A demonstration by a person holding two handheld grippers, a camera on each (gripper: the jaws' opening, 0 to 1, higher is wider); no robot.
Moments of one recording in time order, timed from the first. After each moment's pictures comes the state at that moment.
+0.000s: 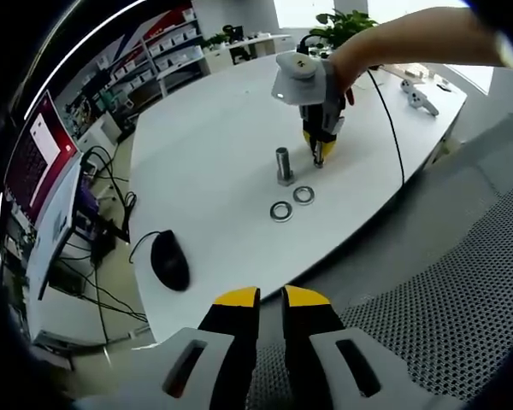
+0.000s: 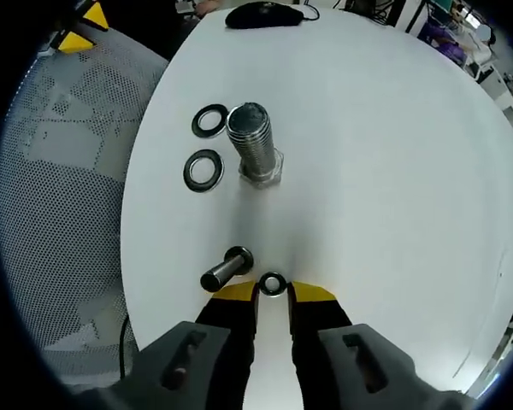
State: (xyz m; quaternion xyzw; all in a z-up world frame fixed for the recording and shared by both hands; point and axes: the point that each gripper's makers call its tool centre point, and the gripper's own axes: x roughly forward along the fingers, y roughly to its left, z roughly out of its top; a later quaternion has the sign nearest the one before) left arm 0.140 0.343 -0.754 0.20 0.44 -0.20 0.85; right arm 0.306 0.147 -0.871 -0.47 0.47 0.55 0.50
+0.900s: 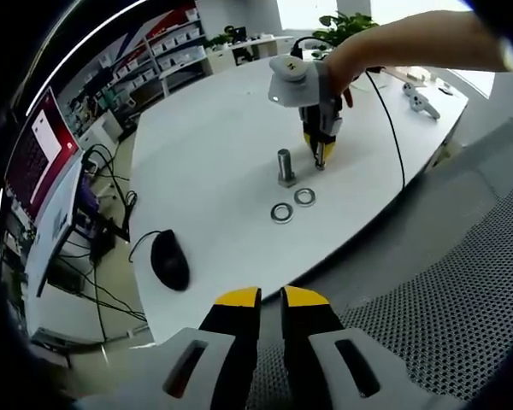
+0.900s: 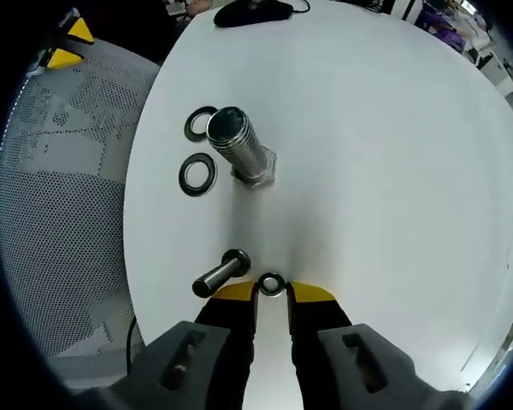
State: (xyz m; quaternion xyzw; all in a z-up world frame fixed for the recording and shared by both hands) left arm 0.140 0.342 -0.753 0.19 0.44 -0.21 0.85; right arm 0.307 0.145 -0.873 -0.46 0.50 0.54 0.50
